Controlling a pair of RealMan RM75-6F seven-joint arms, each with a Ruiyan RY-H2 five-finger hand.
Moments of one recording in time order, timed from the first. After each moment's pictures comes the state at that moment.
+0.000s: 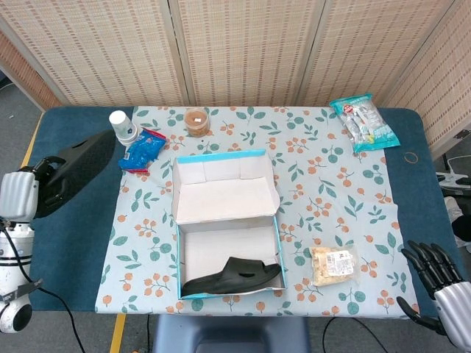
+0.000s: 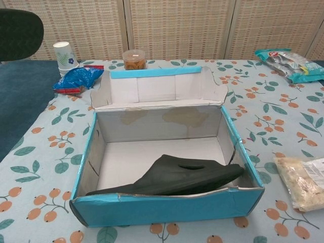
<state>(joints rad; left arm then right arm) -0.45 -1.36 -0.23 -1.08 1.33 1.42 -0.28 -0.08 -0.99 -0.11 -1.58 -1.90 1.78 0.15</state>
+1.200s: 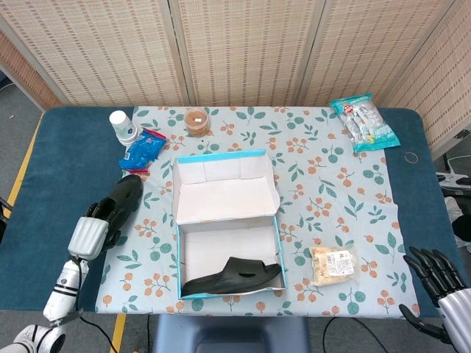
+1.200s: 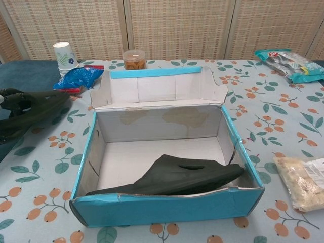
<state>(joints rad) -0.40 -1.64 -0.02 -0.93 1.49 1.31 -0.06 -0.10 -0.96 -0.13 -1.58 -1.92 1.80 0.18</state>
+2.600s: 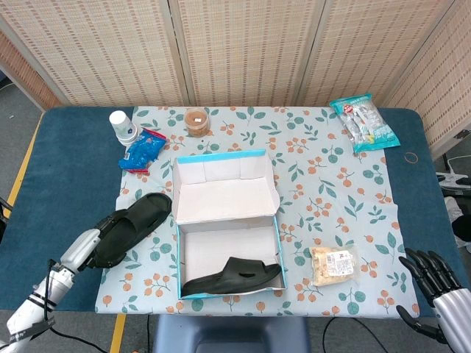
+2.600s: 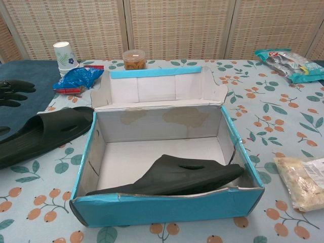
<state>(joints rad) -0.43 -1.20 0.06 -1.49 1.65 1.18 -0.78 -0.09 -0.96 -0.14 -1.60 -1.92 1.77 0.16</state>
